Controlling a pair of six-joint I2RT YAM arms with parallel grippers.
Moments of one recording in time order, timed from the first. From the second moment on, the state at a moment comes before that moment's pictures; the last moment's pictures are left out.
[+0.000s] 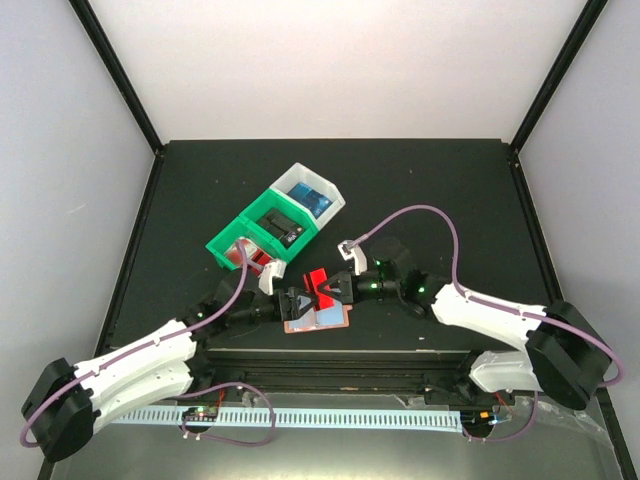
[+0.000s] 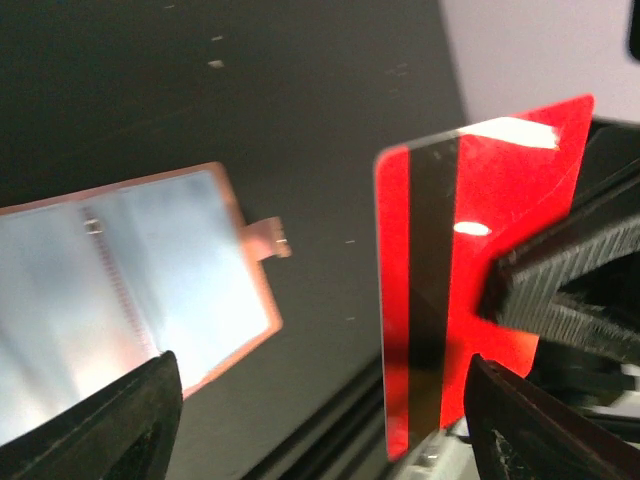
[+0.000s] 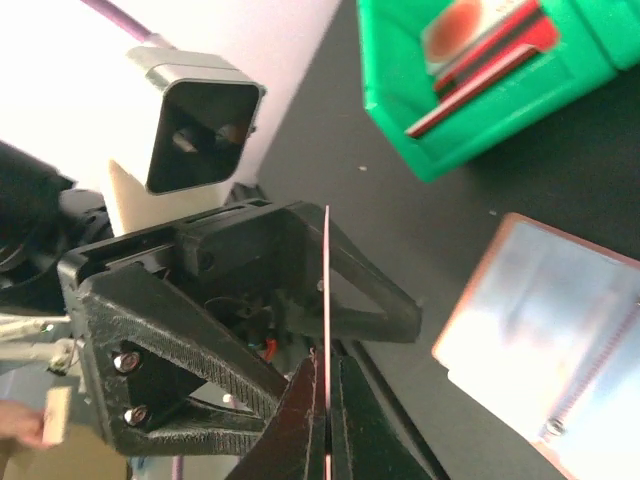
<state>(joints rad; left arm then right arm) -0.77 0.82 0.32 0.00 0.33 -0.93 0.84 1.27 0.62 0.17 -0.55 0.76</state>
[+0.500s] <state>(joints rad) -0.77 0.72 0.24 0.26 0.47 -1.06 0.83 1.25 0.54 0.43 -0.70 0.91</state>
